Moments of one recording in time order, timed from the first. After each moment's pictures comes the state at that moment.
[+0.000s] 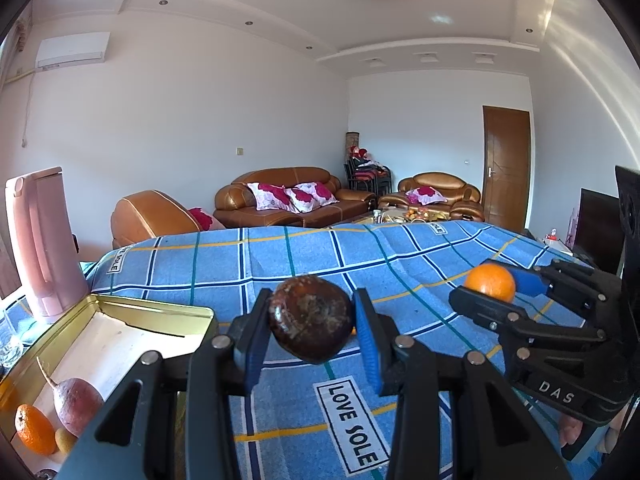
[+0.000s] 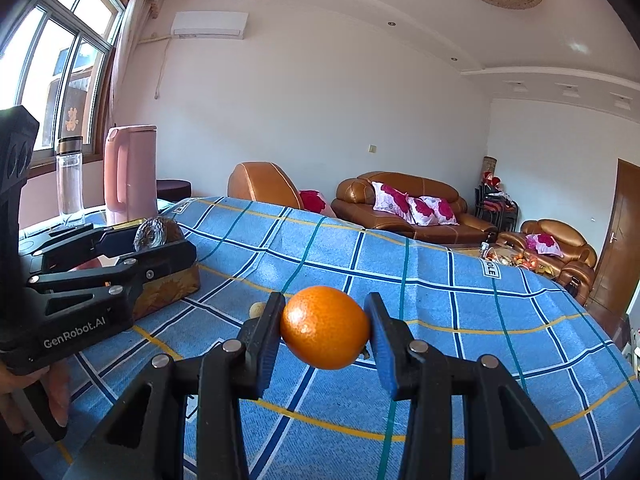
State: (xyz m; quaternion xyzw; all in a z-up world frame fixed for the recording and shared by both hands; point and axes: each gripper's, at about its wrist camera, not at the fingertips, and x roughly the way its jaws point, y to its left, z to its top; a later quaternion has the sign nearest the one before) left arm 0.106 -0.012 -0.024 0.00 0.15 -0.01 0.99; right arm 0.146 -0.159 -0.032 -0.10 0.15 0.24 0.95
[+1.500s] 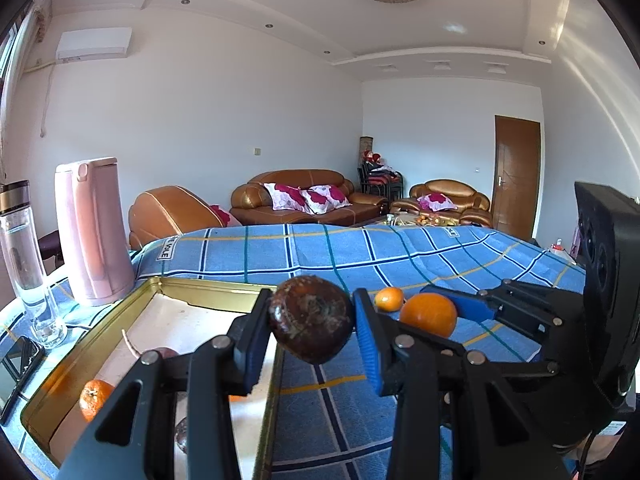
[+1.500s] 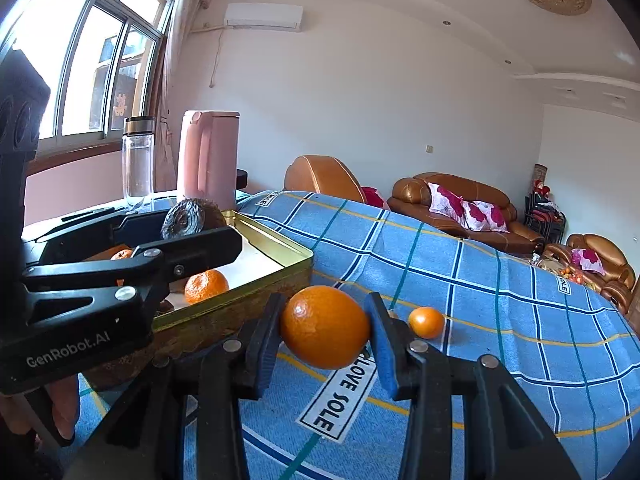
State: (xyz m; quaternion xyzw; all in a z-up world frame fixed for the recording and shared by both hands) left arm 0.038 0.045 -0.012 -0.02 0.14 0.01 0.99; right arm 0.100 -0.070 -0.034 -0.13 0.15 0.33 0.92
